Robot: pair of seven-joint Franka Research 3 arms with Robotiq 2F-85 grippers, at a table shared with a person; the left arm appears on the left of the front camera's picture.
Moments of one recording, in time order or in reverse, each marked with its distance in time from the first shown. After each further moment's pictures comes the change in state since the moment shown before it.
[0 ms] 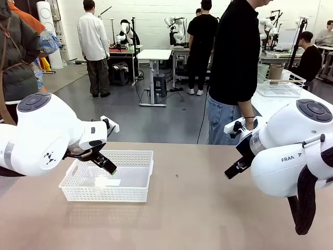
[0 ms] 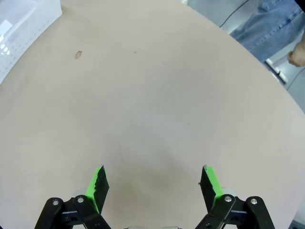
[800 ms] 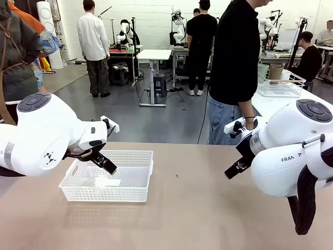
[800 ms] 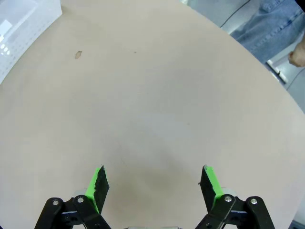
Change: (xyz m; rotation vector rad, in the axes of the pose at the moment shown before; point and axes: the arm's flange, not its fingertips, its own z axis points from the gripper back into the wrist) left arm 0.000 0.000 0.000 0.000 0.000 0.000; right arm 0.000 0.000 0.000 0.000 0.000 0.000
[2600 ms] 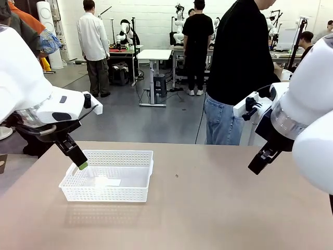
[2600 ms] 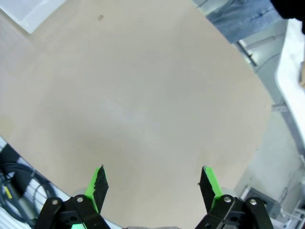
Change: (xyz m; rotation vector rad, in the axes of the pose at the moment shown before) left arm -0.011 -0.029 0.168 -0.019 0.154 -0.126; right arm -0.001 0.049 0.165 -0.133 0.161 0.102
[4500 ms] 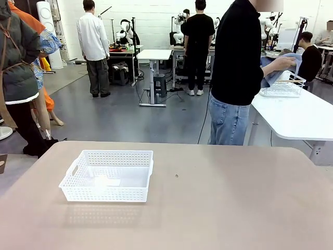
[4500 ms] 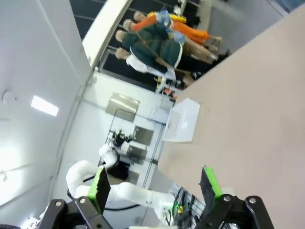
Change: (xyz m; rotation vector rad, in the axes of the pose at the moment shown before) left arm -0.287 0.286 0.012 -1.009 -0.611 1.170; right arm -0.355 -0.267 -0.032 1.188 -0.720 -1.041
